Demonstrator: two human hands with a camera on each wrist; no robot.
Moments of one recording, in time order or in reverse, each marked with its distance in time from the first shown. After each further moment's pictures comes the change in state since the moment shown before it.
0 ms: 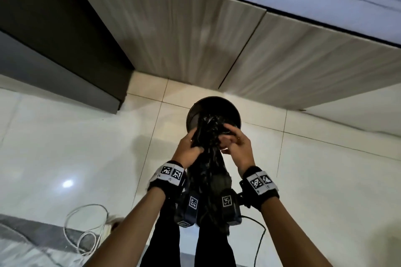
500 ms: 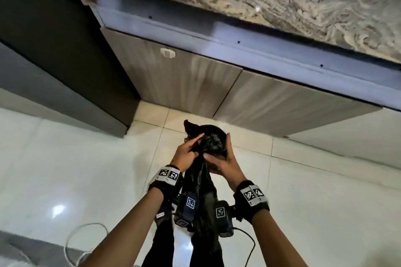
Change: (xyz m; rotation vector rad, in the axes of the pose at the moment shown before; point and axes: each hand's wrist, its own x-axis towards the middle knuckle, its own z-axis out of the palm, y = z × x) left_hand -0.048 0.081 -0.017 0.028 -0.075 0.217; right_hand -0.072 -0.089 -0.003 0.054 -0.237 0.030
